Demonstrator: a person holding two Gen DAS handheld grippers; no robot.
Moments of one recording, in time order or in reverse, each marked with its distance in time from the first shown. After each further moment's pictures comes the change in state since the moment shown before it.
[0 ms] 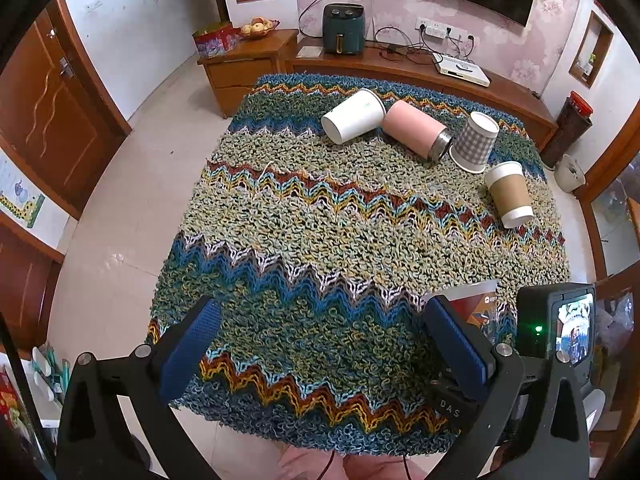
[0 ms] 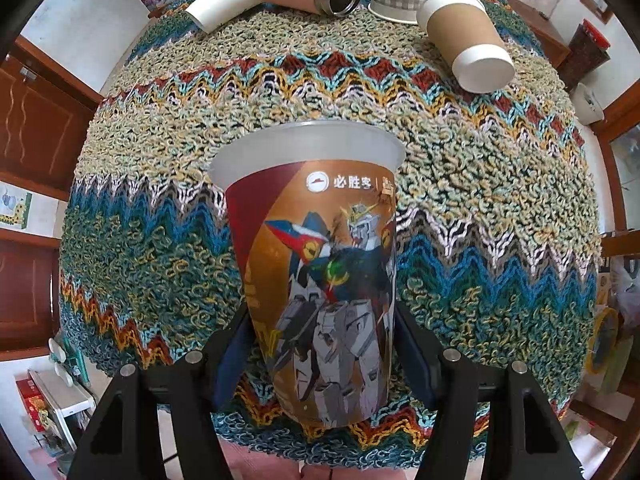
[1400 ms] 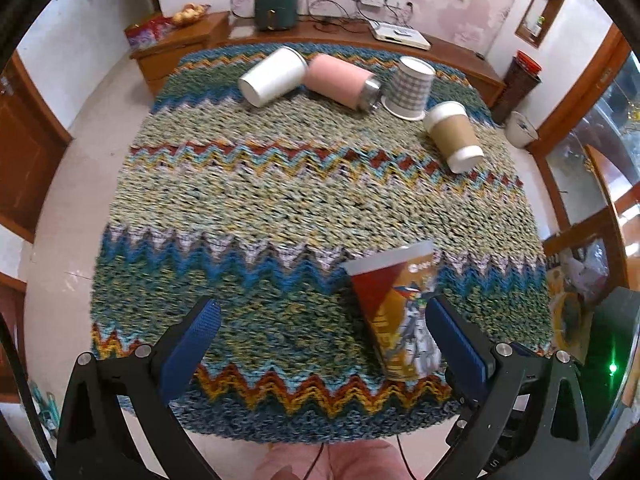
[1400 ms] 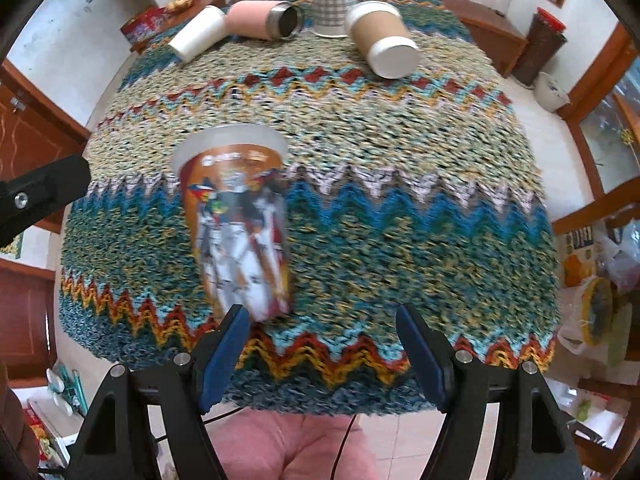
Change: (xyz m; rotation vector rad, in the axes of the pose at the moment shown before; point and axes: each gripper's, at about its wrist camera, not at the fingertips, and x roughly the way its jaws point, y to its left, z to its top) left arm 0.032 -0.035 -0.023 0.135 0.093 -0.202; right arm -0.052 -0.051 -0.073 0.115 -0.098 -0.051
